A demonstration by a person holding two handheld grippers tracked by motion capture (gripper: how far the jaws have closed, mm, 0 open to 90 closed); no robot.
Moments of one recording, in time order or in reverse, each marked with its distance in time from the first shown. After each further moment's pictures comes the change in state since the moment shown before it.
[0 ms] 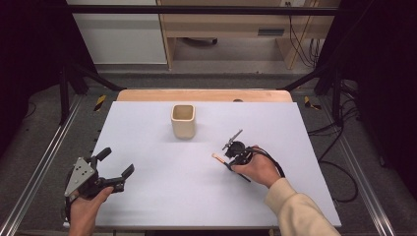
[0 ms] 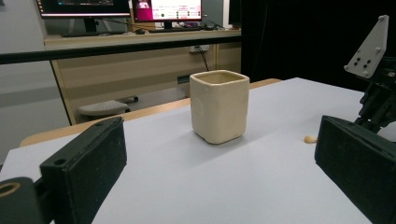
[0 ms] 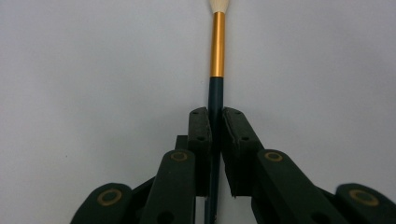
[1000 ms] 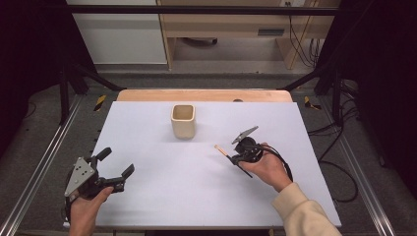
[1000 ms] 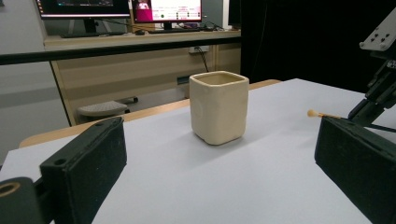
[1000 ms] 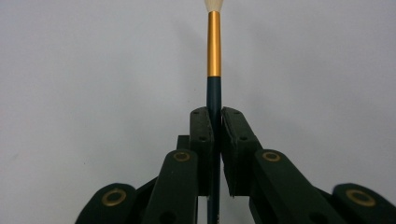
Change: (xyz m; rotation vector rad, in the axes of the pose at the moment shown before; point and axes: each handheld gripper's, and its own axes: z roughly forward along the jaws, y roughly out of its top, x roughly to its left) left arm 0.000 0.001 0.000 -0.003 0.000 0.001; right arm -0.011 -0.014 -0.028 -0.185 0.018 0.065
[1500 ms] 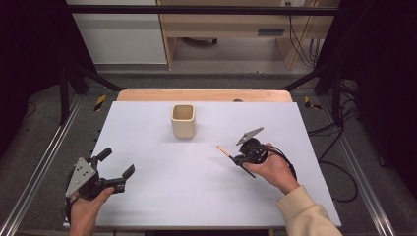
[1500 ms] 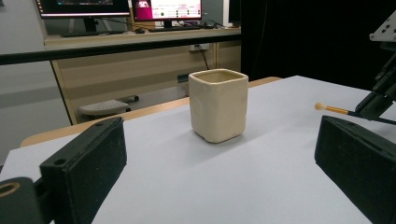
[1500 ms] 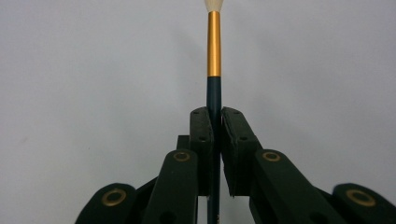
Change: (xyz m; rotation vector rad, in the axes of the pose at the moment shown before) left arm -0.003 0.000 0.000 0.009 0.002 0.007; right arm -0.003 -0.009 -0.010 -0.033 0.017 -0.033
